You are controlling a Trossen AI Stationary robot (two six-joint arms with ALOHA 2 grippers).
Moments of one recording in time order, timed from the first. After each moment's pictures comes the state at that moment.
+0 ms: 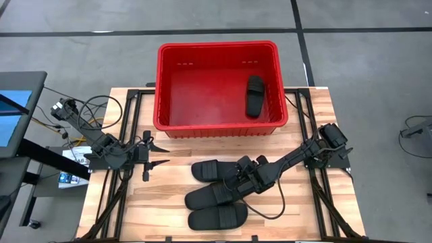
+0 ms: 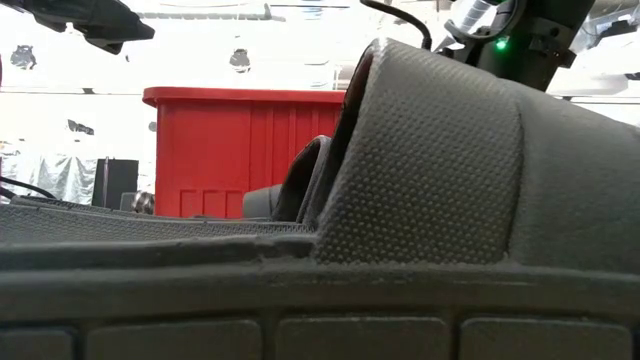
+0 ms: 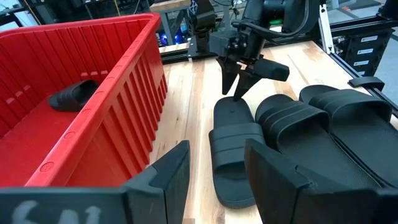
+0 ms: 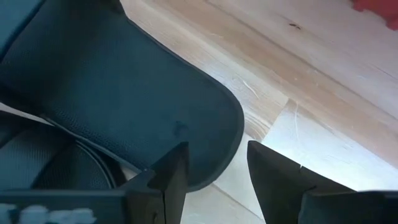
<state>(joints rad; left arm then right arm) -0.65 0.61 0.47 -0.23 -0.71 -0.09 0.46 1.89 1.21 -0.79 0.51 1.33</state>
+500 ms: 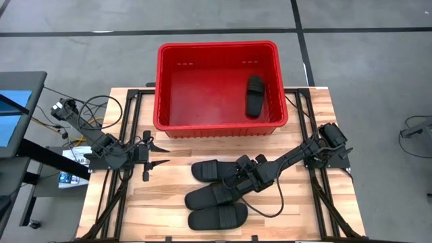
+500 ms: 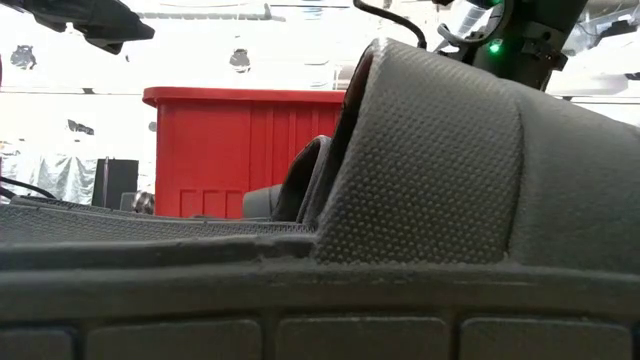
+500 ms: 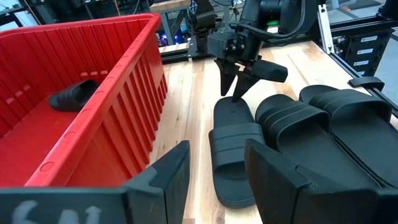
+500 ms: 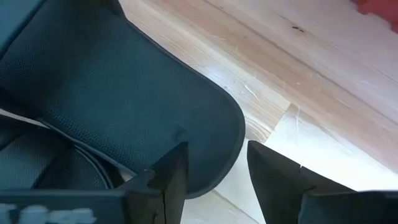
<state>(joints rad) -0.65 0.61 0.47 -0.23 -0.71 -0.09 0.45 1.89 1.21 -0.78 0.50 1.30</state>
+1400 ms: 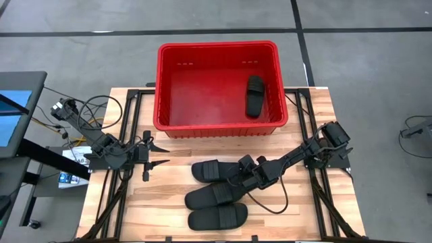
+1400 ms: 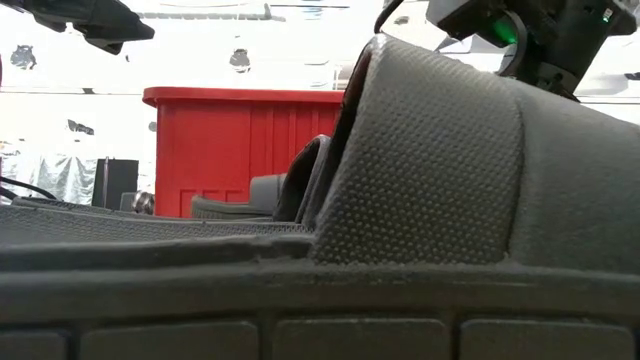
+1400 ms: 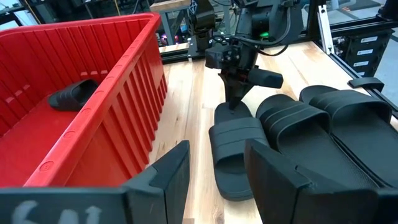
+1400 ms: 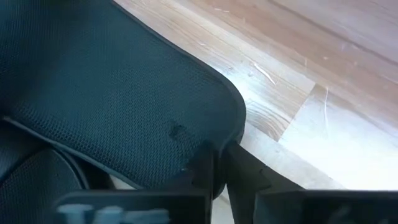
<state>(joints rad) -0.65 0.61 0.47 -0.23 -0.71 -0.10 0.44 1.88 1.01 -0.51 0.45 1.31</state>
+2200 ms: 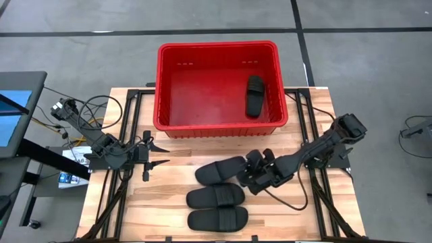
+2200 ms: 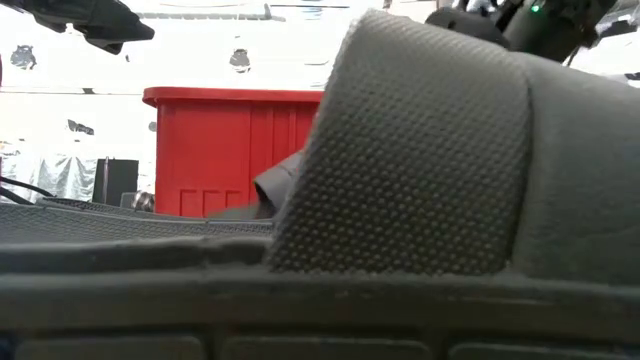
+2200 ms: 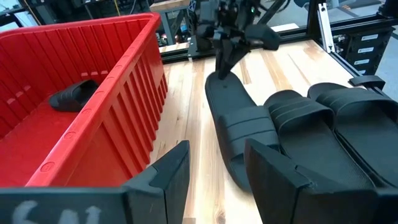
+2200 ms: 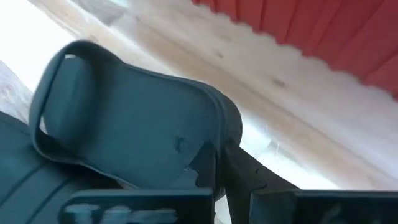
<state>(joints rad) -0.65 0.61 0.47 -0.23 -0.71 -0.09 0.49 1.63 1.01 -0.62 0.66 1.24</state>
